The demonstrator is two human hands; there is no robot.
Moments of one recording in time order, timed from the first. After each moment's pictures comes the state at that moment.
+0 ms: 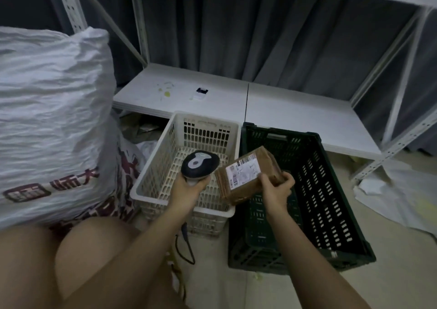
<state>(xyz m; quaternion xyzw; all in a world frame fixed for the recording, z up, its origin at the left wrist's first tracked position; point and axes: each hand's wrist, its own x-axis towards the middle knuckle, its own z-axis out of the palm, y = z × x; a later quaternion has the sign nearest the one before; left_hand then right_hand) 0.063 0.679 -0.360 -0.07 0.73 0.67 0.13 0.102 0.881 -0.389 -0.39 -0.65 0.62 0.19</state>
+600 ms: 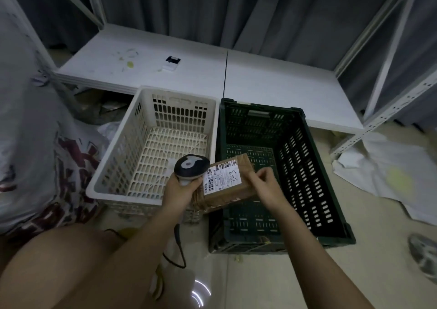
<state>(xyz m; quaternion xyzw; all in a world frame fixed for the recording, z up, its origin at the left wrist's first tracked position) 0.044 0.743 -0.423 -0.11 0.74 0.64 0.17 0.105 0.940 -0.405 -0.33 -0.79 0.52 -0.04</state>
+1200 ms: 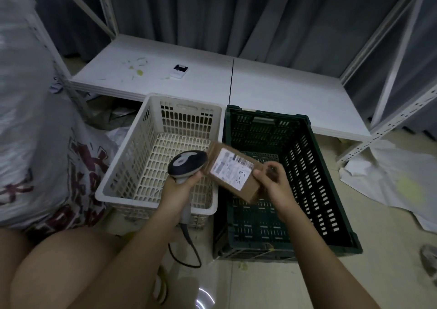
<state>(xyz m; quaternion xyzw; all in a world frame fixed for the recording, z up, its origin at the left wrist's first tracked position) 0.036 0.729 -0.413 -0.12 0.64 0.74 0.18 0.102 0.947 -0.395 -0.30 -0.70 0.65 0.05</state>
